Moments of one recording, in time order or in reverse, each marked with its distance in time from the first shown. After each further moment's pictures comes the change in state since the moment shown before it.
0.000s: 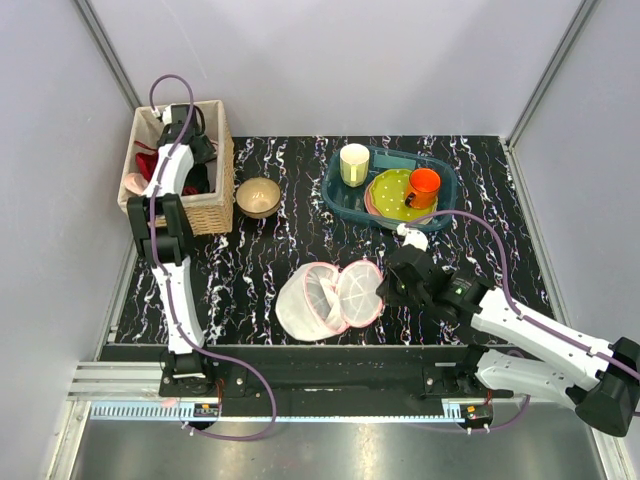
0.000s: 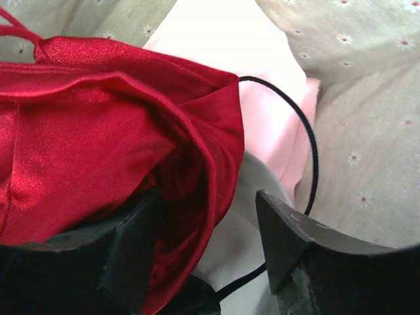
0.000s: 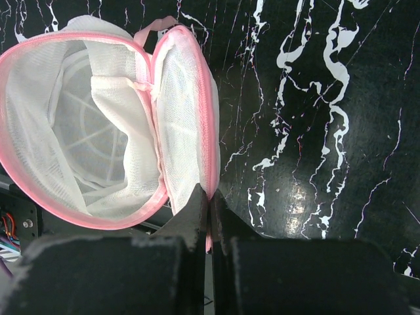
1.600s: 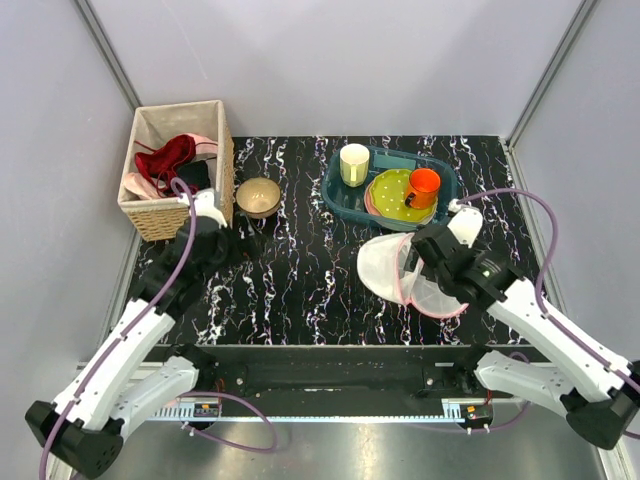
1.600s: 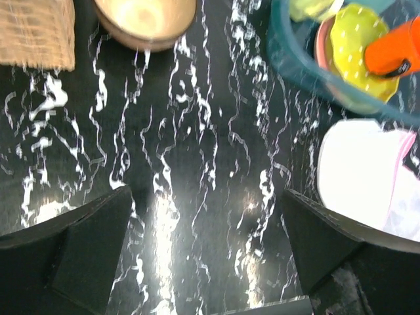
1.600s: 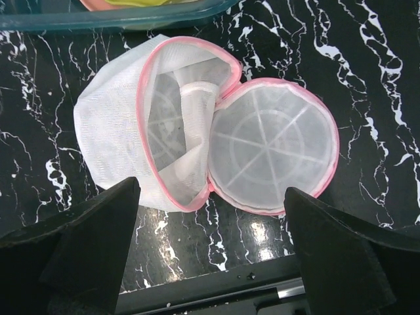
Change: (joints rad) left arm -0.562 -1.491 -1.232 -0.023 0.090 -0.085; right arm -0.170 -0.043 0.216 -0.363 0.408 0.059
